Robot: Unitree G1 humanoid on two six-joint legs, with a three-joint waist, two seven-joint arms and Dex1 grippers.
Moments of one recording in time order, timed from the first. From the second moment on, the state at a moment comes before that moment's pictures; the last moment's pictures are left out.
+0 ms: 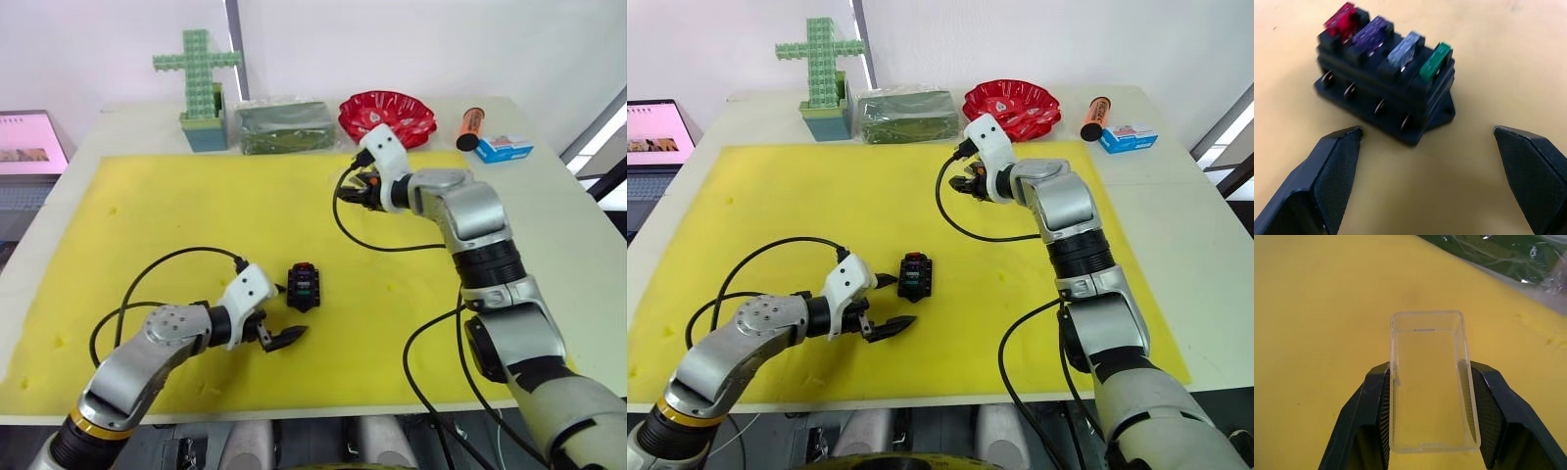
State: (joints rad) left arm -0.10 0.61 -0.21 -0.56 -0.36 0.75 -0.65; right arm -0.97 -0.37 0.13 0.24 0.11 0.90 0.66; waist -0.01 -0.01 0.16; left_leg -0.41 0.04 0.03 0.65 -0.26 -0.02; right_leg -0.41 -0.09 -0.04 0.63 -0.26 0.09
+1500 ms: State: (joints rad) left arm -0.21 0.64 -0.26 -0.41 -0.26 0.56 -0.76; right arm -0.91 -0.49 0.16 0.03 0.19 0.99 0.72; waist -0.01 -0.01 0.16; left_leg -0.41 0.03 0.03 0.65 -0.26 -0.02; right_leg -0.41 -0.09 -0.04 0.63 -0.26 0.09
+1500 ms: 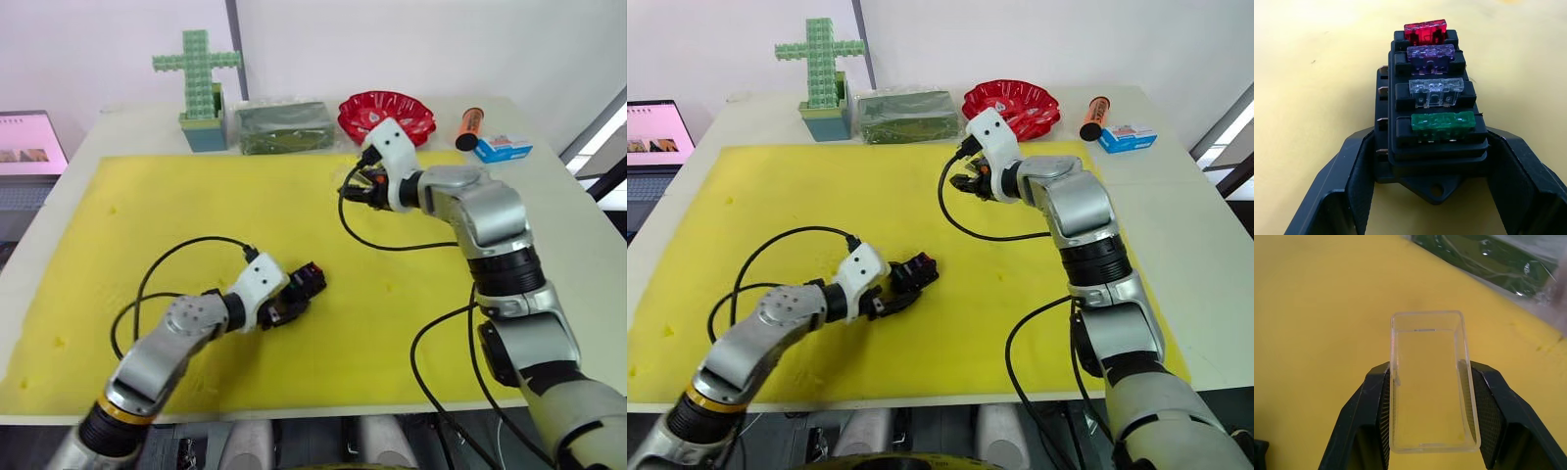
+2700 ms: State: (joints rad) left arm -0.60 0.51 -0.37 0.34 -0.14 -0.08 -1.32; right arm -0.77 -0.61 0.45 -0.36 0.41 1.09 0.90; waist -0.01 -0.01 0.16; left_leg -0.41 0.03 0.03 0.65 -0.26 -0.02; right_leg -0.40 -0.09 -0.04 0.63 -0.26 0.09
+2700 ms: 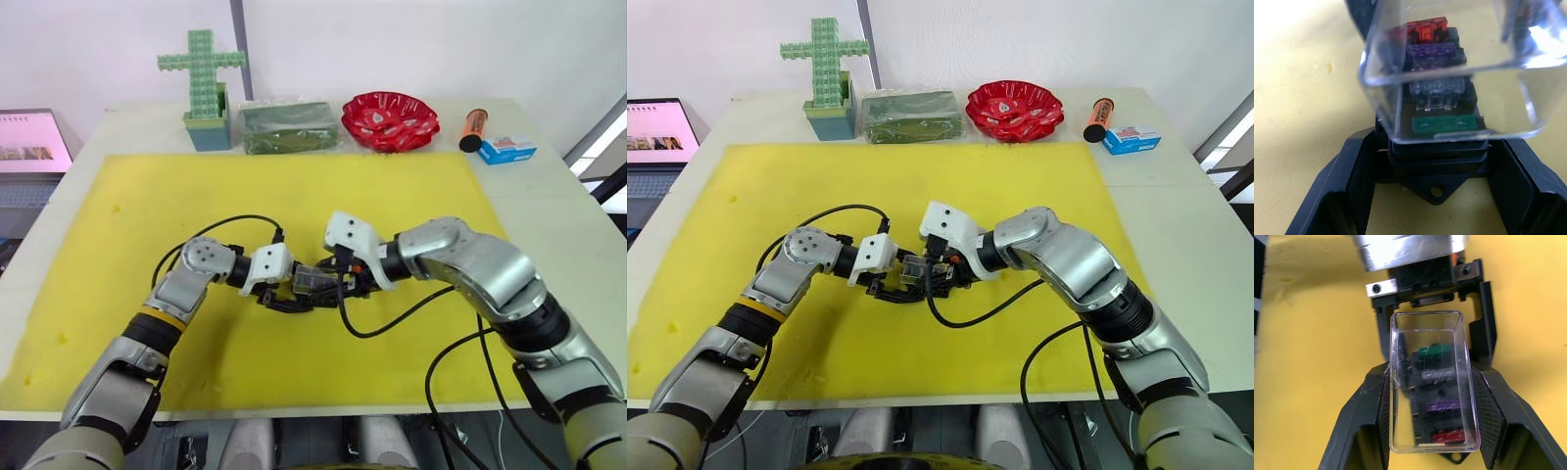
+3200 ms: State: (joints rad) left arm -0.60 0.51 -0.37 0.33 -0.14 -0.06 -1.31; right arm -0.77 -0.63 0.47 -0.36 0.38 1.07 0.91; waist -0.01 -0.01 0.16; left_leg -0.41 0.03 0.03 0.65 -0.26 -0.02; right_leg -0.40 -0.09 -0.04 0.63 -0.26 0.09
